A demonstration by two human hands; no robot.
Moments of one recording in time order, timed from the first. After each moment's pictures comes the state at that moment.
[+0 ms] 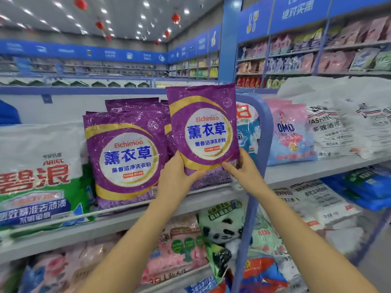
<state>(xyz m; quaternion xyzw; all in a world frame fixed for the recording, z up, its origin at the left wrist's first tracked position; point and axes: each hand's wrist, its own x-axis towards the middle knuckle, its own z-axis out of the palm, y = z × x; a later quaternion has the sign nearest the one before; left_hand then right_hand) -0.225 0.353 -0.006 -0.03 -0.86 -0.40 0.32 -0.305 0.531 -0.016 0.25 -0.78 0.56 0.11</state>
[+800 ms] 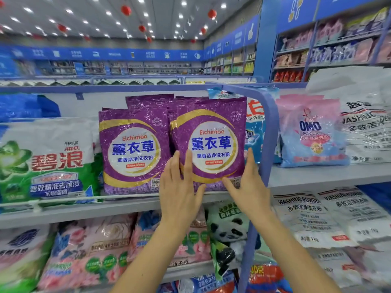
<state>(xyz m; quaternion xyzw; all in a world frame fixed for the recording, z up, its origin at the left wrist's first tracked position) -0.208 0.394 -0.055 0.11 -0.89 -0.04 0.45 -0.284 0.543 -0.049 0.23 -0.88 0.37 0.20</state>
